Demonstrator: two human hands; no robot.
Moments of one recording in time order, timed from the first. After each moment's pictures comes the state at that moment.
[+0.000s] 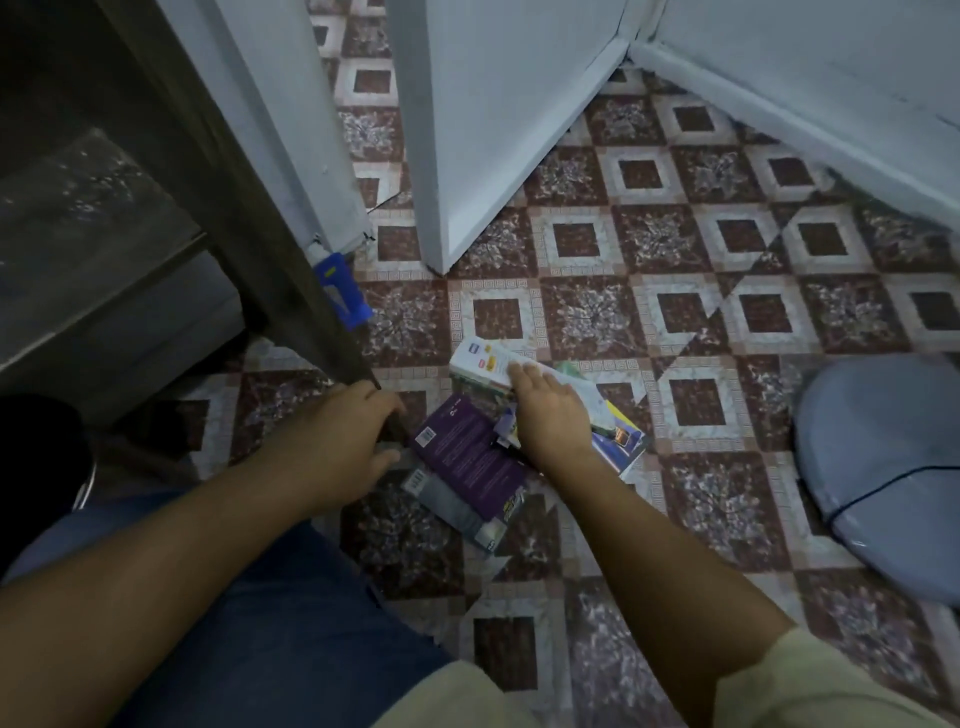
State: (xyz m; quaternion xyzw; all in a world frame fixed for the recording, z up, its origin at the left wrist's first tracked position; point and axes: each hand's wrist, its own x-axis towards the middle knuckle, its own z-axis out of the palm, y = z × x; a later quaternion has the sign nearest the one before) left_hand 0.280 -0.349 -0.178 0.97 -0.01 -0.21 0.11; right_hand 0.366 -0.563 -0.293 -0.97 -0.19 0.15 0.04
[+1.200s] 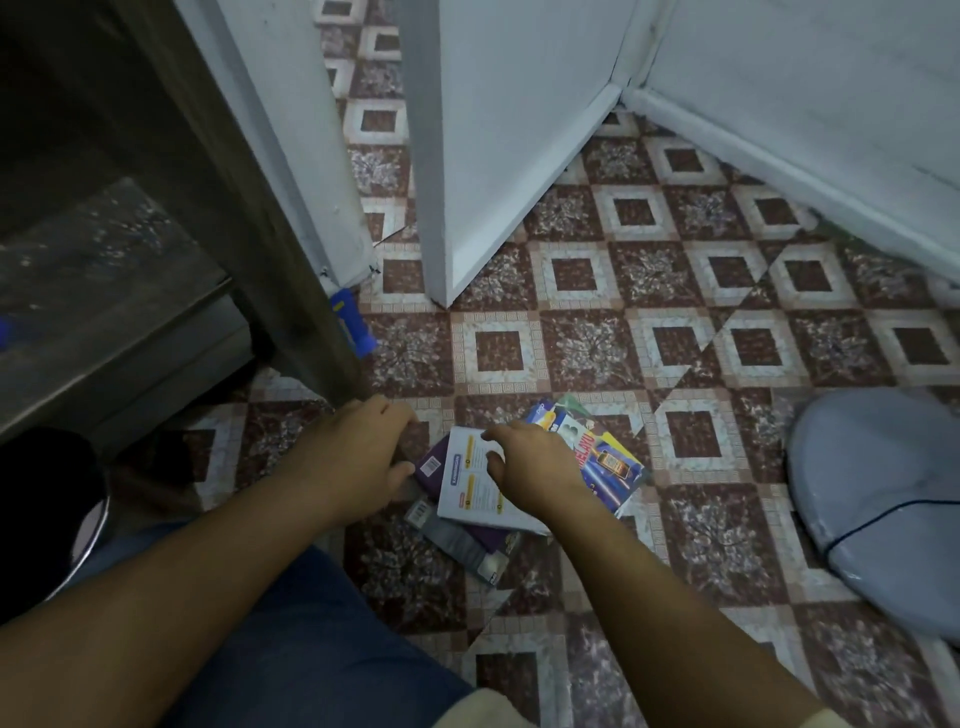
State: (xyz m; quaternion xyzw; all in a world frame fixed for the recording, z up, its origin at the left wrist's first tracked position) left_hand 0.297 -0.347 -0.160 0.98 0.00 -0.19 0.10; right_hand 0.354 -0.544 -0.265 -0.95 -0.23 0.19 0.12
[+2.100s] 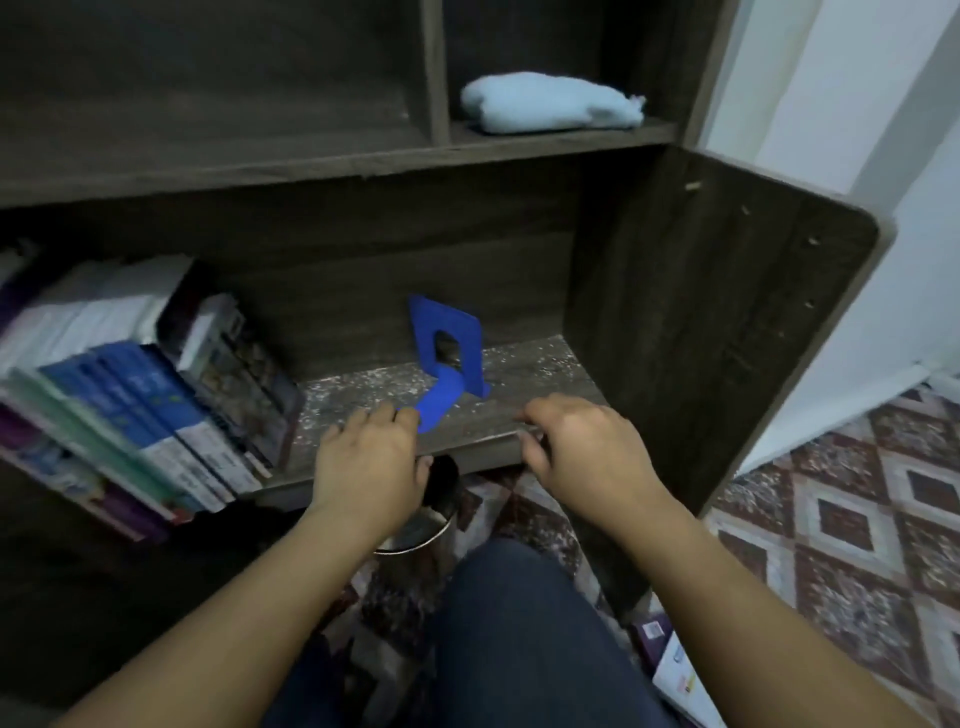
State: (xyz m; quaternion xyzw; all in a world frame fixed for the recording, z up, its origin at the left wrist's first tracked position) left_hand 0.072 -0.158 -0.015 0.93 0.36 0.07 -0.06; right_hand 0.221 -0.298 -0.002 -0.82 -0.54 -0.07 0.18
